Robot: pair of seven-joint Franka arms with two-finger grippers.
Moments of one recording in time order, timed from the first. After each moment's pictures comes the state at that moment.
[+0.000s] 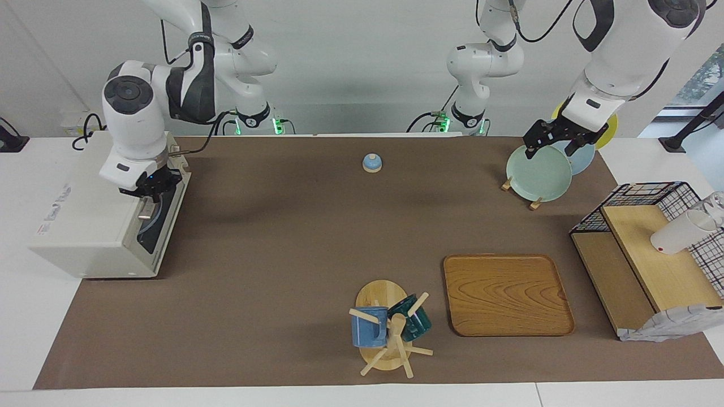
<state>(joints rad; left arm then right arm) -0.03 0.02 -0.09 -1.56 -0.02 1.48 -0.11 0.00 0.01 -0.07 -1.91 -0.32 1.83 -0.43</state>
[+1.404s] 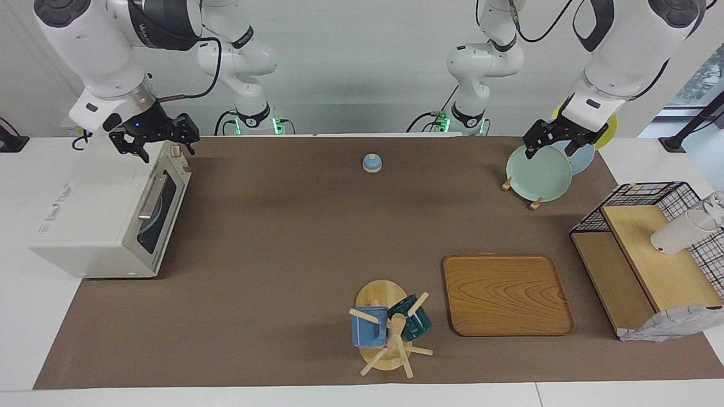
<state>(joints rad) -0.03 0.02 -0.09 -1.56 -0.02 1.48 -0.11 0.02 0.00 -0.05 -1.61 -0.05 1.50 -0.27</state>
